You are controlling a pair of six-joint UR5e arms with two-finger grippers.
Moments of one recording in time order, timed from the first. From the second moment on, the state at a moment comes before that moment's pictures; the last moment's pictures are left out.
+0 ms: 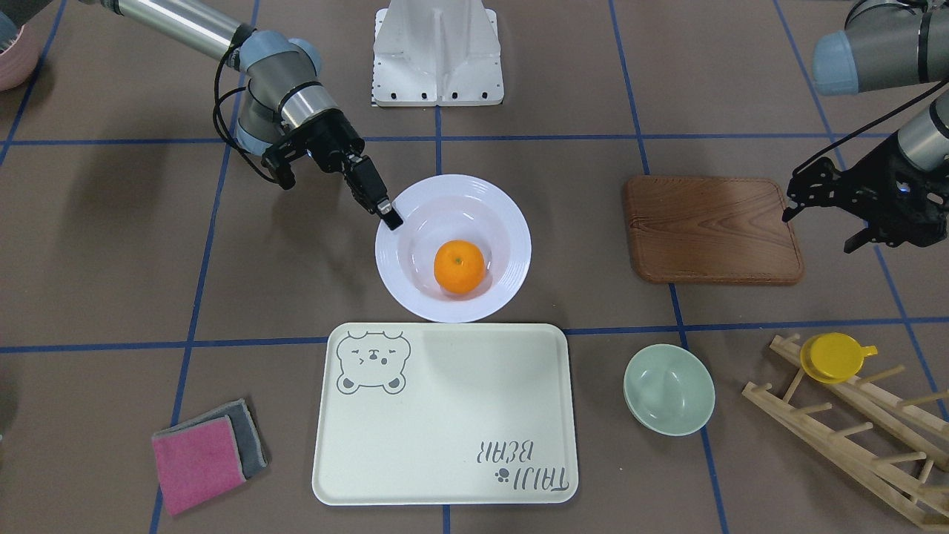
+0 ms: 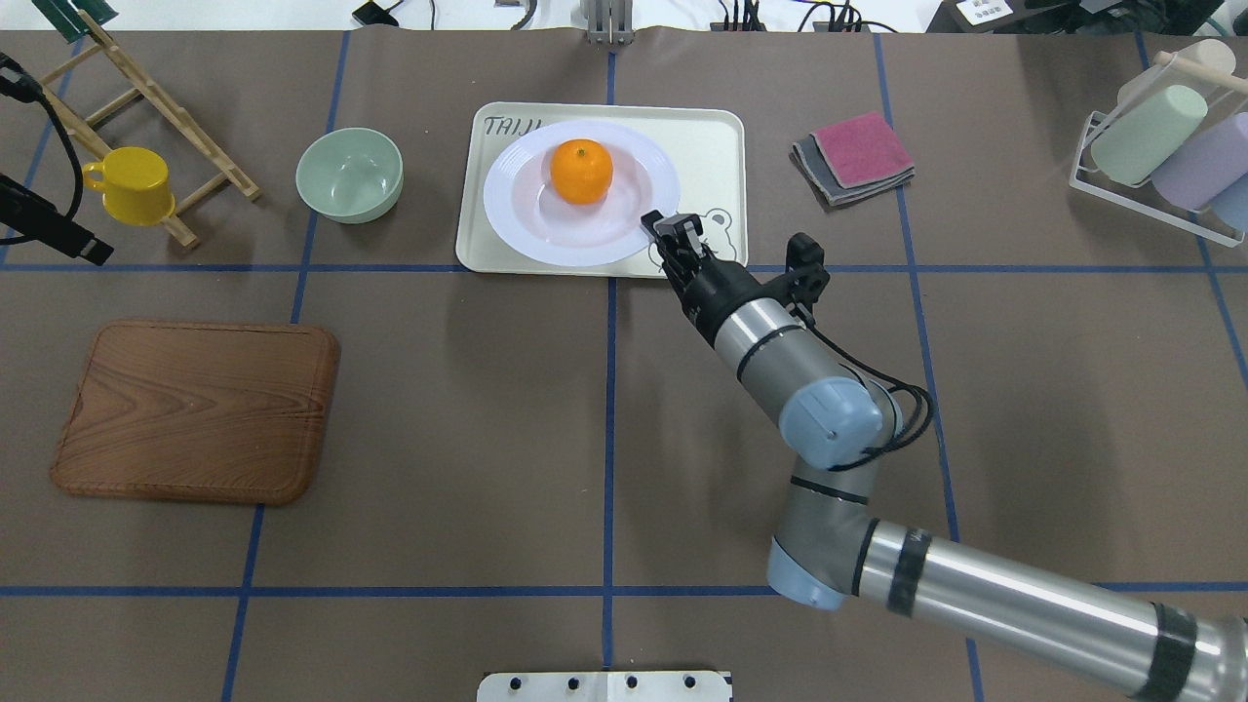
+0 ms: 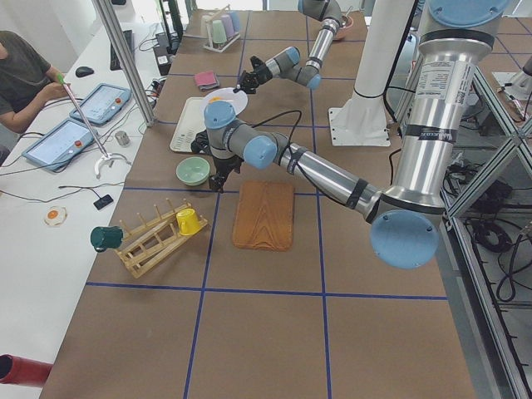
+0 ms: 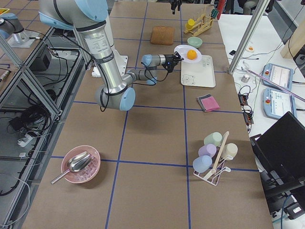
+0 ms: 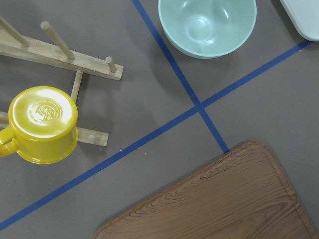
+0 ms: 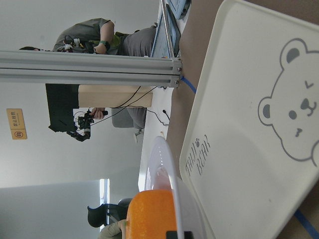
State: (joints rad) left arm -1.18 -1.70 -1.89 -1.64 -2.35 -0.09; right arm 0.44 -0.93 1.22 -0.23 1.00 2.18
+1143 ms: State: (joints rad) left arm -1.18 -1.65 -1.94 -1.64 -2.34 -0.09; right arm 0.45 -1.05 1.41 -0.34 1.11 2.23
